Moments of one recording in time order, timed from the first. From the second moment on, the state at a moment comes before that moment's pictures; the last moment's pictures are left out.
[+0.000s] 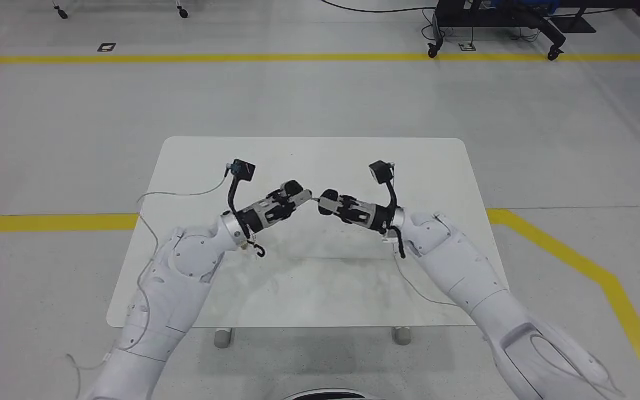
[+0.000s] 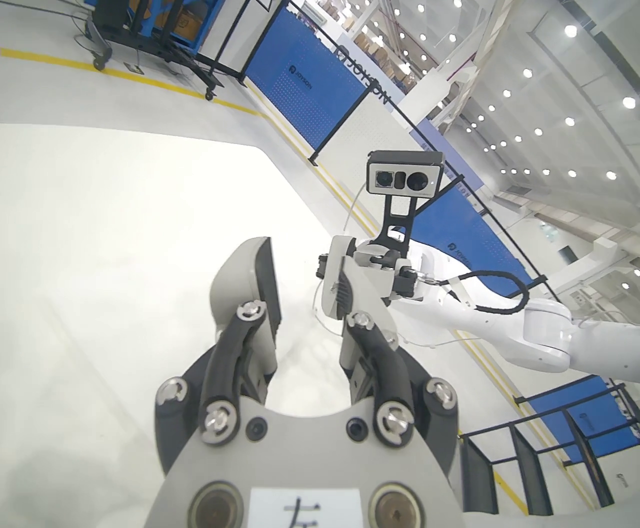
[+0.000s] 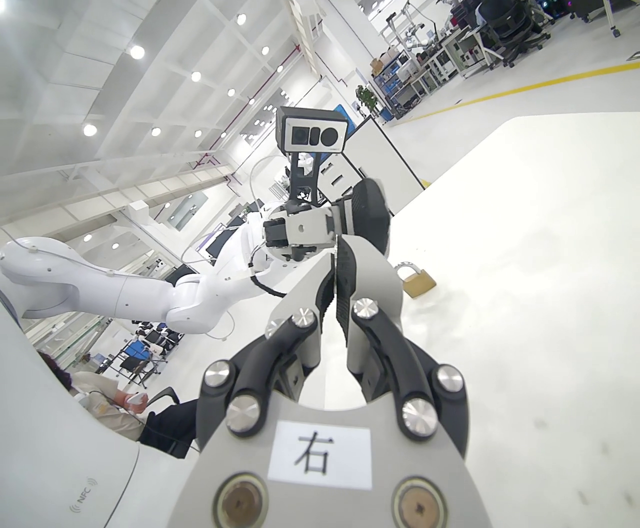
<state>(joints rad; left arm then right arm) 1.21 -1.19 -1.21 -1.44 0.29 -0.54 -0.54 -0.96 -1.27 0.89 -0.94 0.09 -1.01 0.56</state>
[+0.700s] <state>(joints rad) 1.61 -1.10 -1.51 -1.96 1.06 -0.37 -0.84 -0.98 -1.27 0.91 -0.94 0.07 -1.01 0.54</state>
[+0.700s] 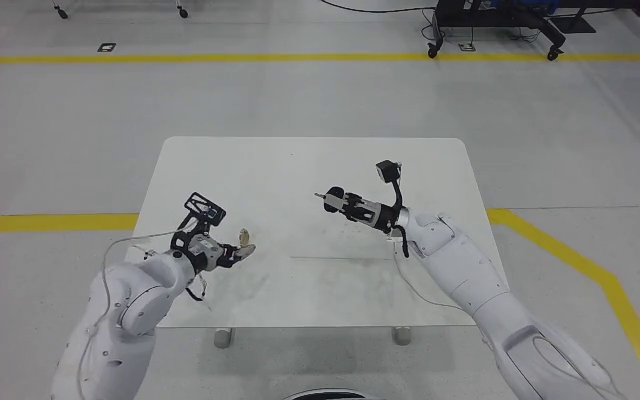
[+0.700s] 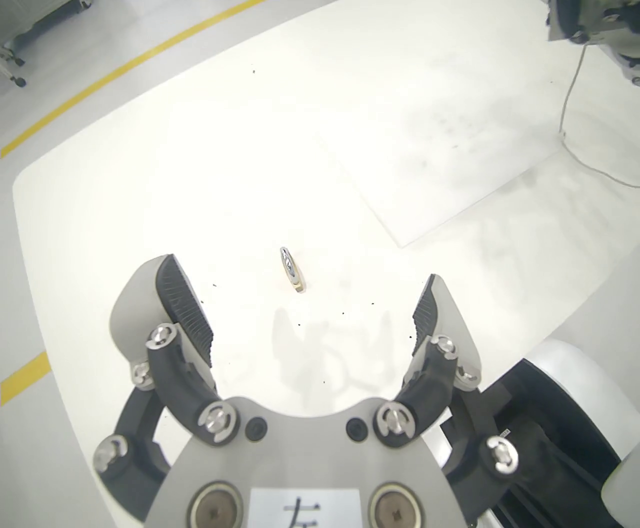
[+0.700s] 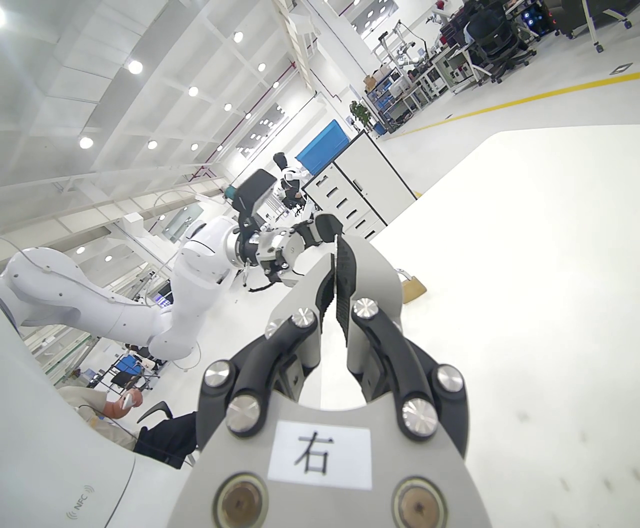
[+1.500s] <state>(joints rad) 1.42 -1.11 -1.34 -1.71 1.13 -0.26 -0.90 -0.98 -1.27 0.91 -0.94 0.07 -1.01 0.54</state>
